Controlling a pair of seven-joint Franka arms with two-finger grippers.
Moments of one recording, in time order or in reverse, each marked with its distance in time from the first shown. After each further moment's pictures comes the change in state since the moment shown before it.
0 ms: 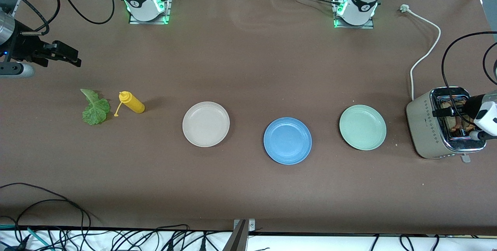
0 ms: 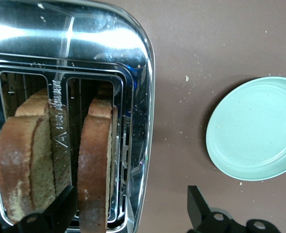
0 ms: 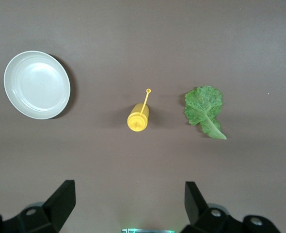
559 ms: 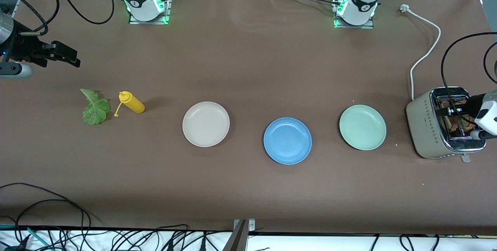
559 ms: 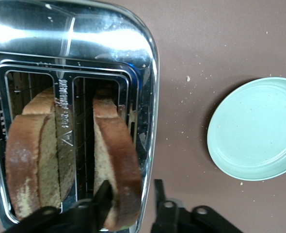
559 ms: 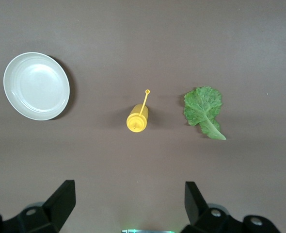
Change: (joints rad) left arm 0.004 -0.005 0.001 -0.001 0.000 -0.002 0.001; right arm -0.001 0.000 -0.003 0.000 0.000 0.003 0.000
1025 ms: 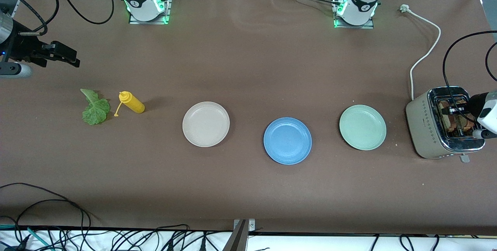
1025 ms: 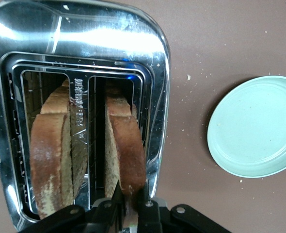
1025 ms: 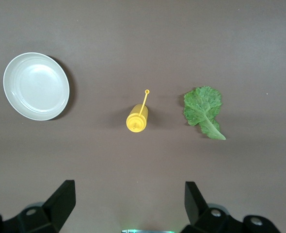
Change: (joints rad) left arm 0.004 -0.006 0.000 0.008 0.000 -0.015 0.006; right arm -0.001 0.000 -0.001 0.000 0.000 0.000 0.000
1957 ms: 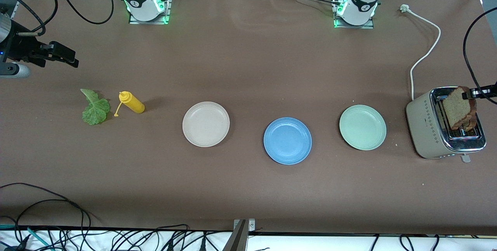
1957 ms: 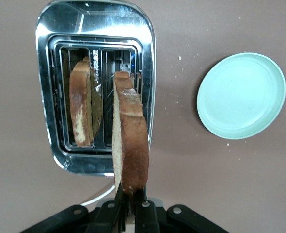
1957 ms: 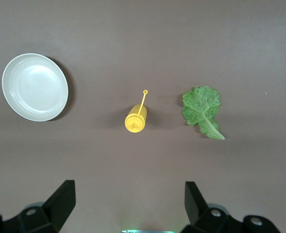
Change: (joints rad) left arm 0.015 -0.102 -0.005 0.100 0.012 -0.221 0.055; right arm 0.000 0.000 -0.006 0.000 0.000 0.001 0.000
